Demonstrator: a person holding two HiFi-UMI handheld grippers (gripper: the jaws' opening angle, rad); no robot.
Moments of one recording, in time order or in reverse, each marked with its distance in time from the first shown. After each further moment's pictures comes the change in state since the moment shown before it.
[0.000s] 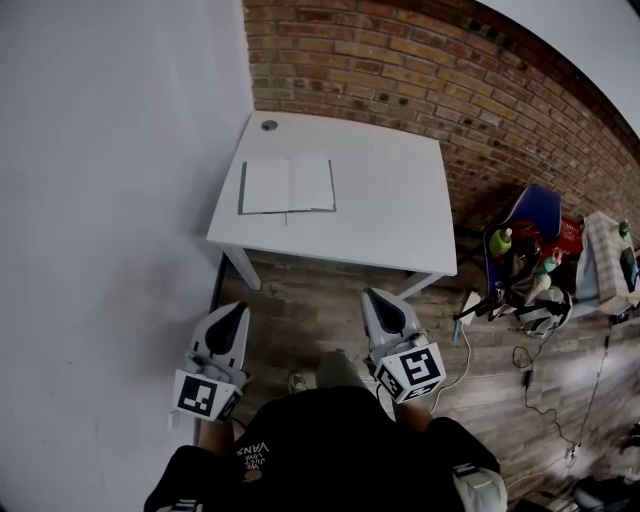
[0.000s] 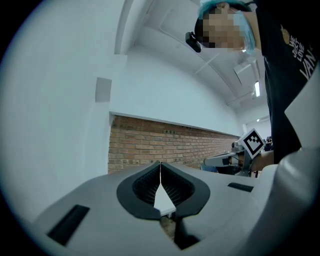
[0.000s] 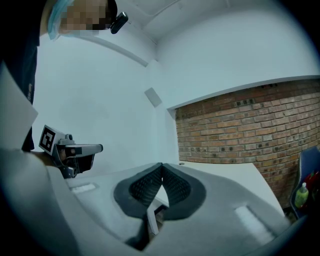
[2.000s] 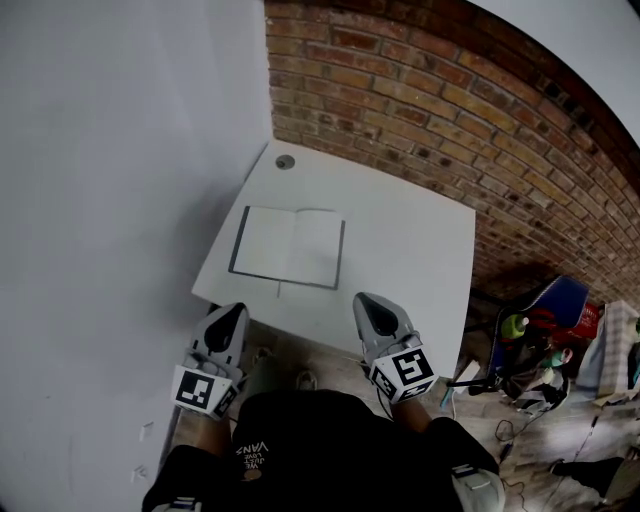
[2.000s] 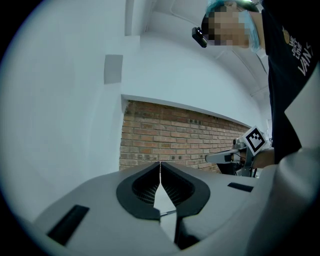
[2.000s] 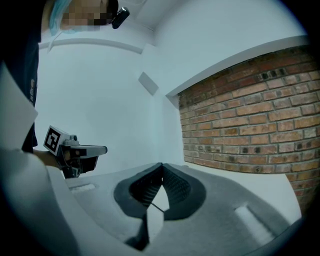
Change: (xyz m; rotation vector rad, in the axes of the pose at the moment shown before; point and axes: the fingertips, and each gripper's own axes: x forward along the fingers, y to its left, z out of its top) left arm 0.211 0.113 -0.040 -0.004 0.025 0.206; right arm 0.219 -0.159 -0.001 -0.027 0.066 0.234
